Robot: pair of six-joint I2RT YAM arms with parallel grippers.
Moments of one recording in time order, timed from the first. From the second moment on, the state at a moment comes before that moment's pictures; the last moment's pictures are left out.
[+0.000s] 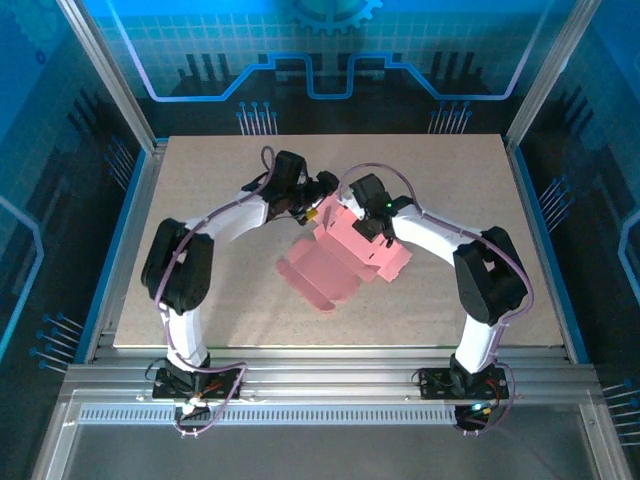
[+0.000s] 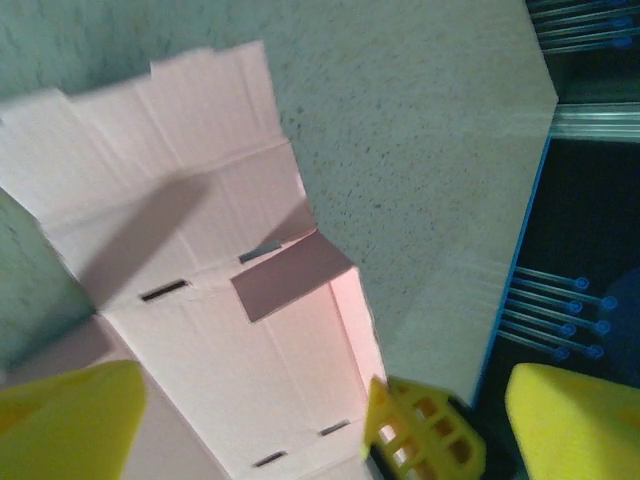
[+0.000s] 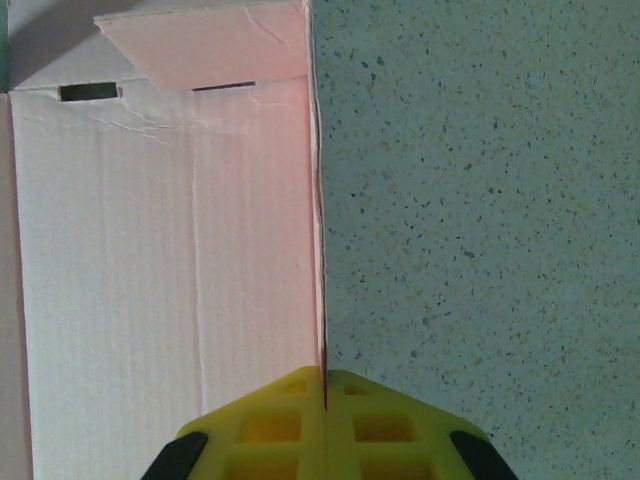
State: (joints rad) left arm -0.42 1.88 1.38 -0.24 0.31 -1.11; right arm 0.53 1.81 1.27 -0.48 0.30 -0.36
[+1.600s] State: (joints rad) left arm -0.08 1.94 1.36 -0.20 0.40 -0.49; right arm 0.75 1.72 0.81 0.57 0.77 -1.20
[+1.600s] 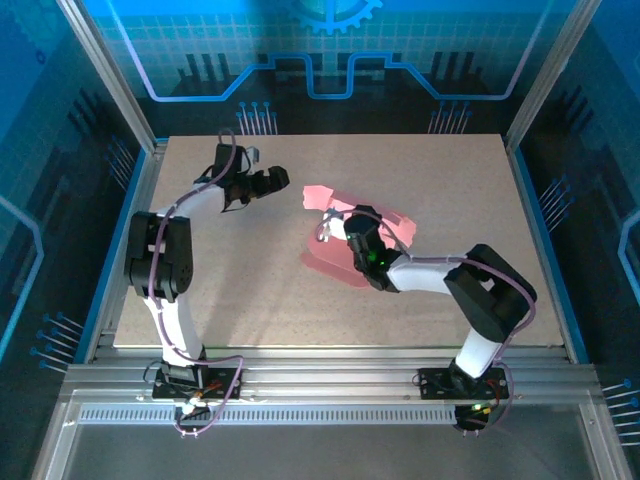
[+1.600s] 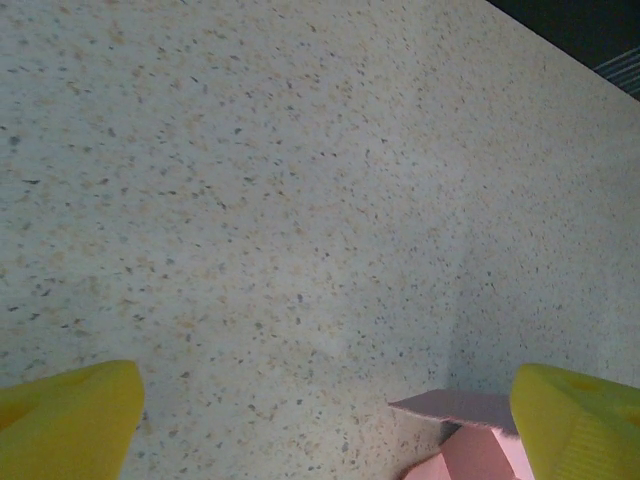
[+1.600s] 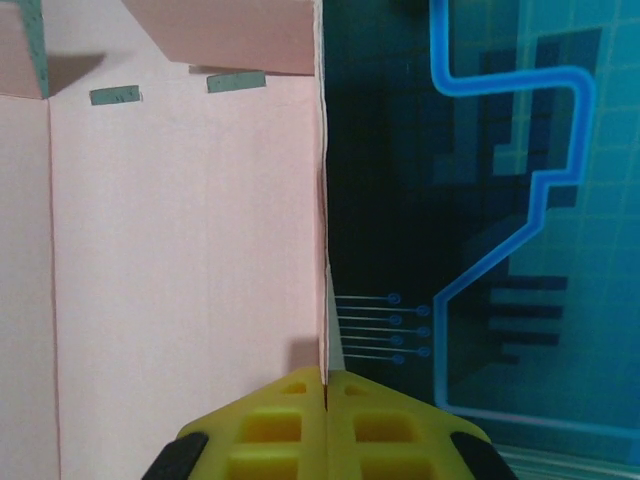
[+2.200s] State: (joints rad) left arm -0.07 1.97 1.37 -0.21 0.45 -0.51; right arm 0.83 1.75 0.79 0.52 0.88 -1.16
